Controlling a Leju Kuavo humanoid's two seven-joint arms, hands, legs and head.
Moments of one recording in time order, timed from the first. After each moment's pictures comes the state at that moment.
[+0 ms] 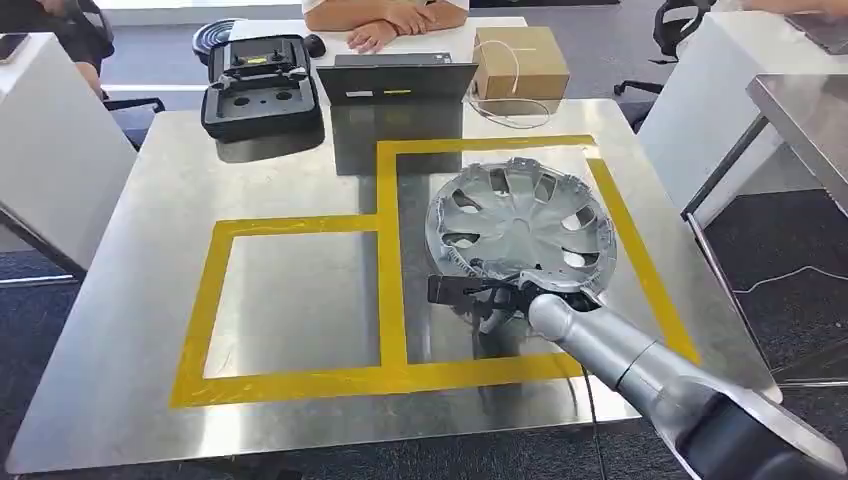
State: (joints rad) left arm -0.15 -0.06 -1.12 -0.20 0.88 0.25 -0.29; right arm -0.76 -0.32 1.05 -1.06 0.28 0.32 0.44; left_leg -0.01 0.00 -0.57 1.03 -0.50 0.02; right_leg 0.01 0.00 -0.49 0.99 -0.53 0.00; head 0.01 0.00
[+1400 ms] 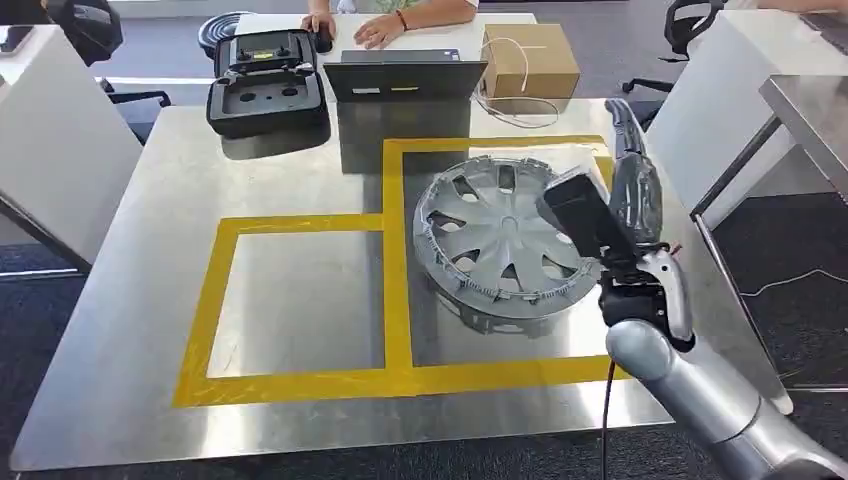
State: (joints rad) left arm -0.11 -0.04 -1.12 -0.20 0.93 0.29 -0.32; right arm -0.48 -0.53 0.64 -1.82 0.48 -0.53 0.42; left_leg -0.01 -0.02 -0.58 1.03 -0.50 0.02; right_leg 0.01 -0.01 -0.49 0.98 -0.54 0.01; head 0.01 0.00
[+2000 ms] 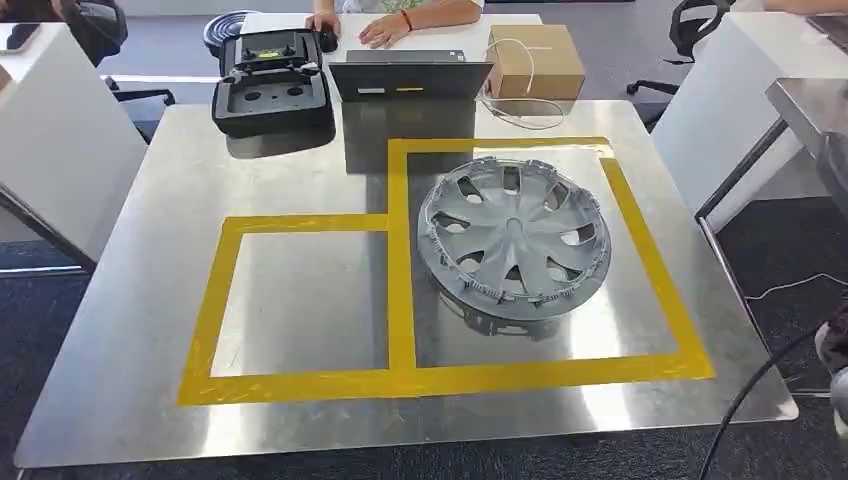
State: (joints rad) left arm -0.10 -0.04 -1.11 -0.20 1.02 0.30 -0.34; right arm -0.12 -0.72 -0.05 -2.22 0.09 -0.70 0.35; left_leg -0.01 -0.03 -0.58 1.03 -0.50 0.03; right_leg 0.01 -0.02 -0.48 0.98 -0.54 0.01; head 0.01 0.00
